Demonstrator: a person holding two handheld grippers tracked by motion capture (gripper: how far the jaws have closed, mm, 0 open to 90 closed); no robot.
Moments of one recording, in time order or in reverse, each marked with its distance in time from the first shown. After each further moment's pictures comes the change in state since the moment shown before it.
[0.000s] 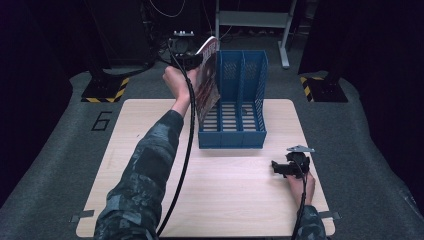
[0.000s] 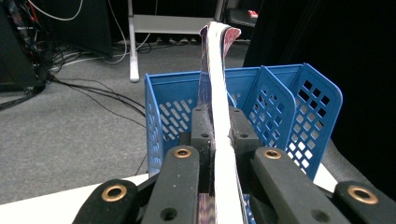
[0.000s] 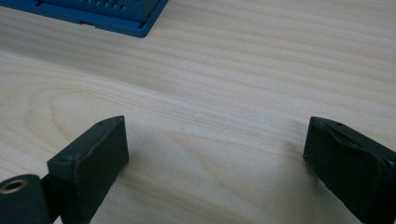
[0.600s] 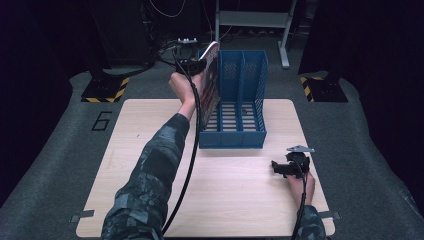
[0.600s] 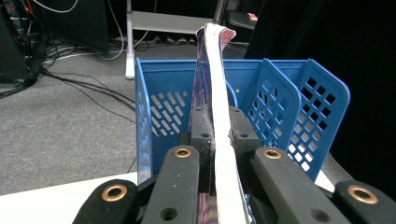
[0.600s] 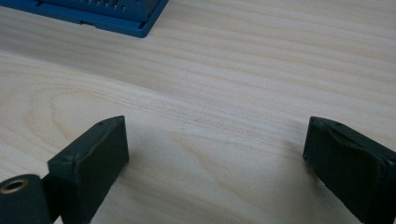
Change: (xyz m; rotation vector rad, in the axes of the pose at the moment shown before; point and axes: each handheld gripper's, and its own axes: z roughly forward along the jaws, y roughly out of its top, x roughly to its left) left arm -0.002 -0.019 0.020 -0.005 -0.008 -0.042; right arm 0.000 0.000 0.000 0.000 0.005 -0.003
